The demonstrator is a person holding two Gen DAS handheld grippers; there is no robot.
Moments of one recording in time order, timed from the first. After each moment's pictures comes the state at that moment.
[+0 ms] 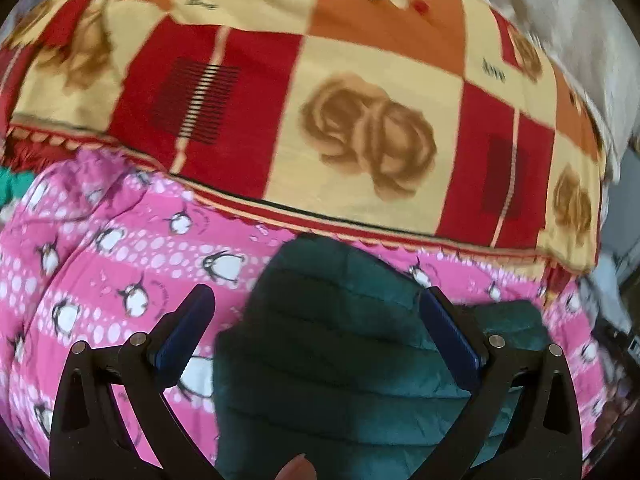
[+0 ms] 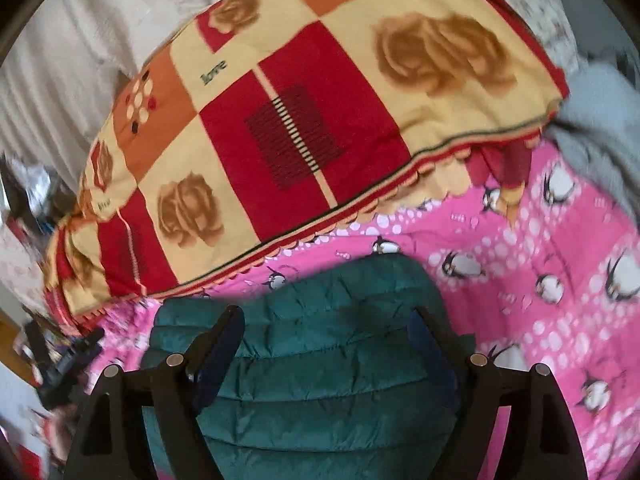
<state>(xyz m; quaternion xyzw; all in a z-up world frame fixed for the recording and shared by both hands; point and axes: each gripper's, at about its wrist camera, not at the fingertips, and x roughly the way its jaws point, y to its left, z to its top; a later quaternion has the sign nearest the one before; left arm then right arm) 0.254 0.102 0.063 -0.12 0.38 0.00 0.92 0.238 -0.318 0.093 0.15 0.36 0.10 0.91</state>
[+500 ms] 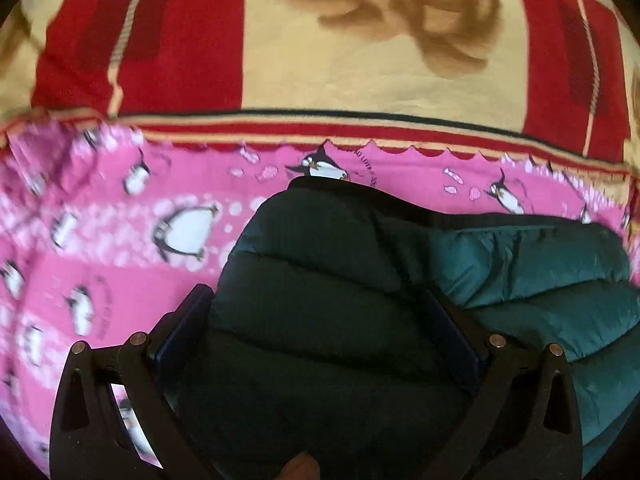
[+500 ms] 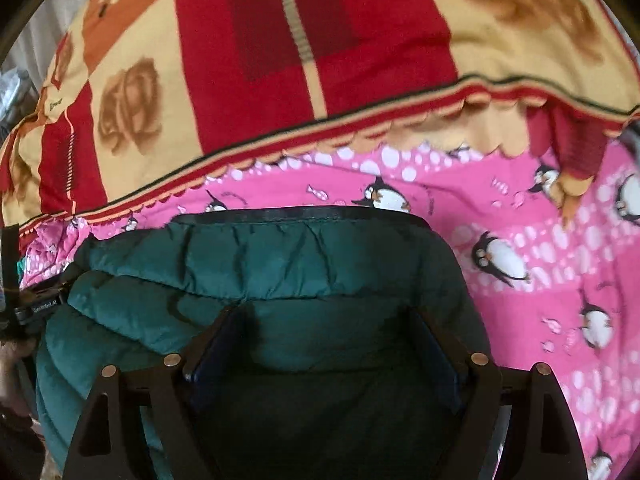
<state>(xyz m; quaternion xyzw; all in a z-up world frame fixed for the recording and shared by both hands) 0.341 0.087 -0.060 -0.05 0.50 0.03 0.86 0.331 -0.298 -0.021 0.06 0.47 0.11 0.87</state>
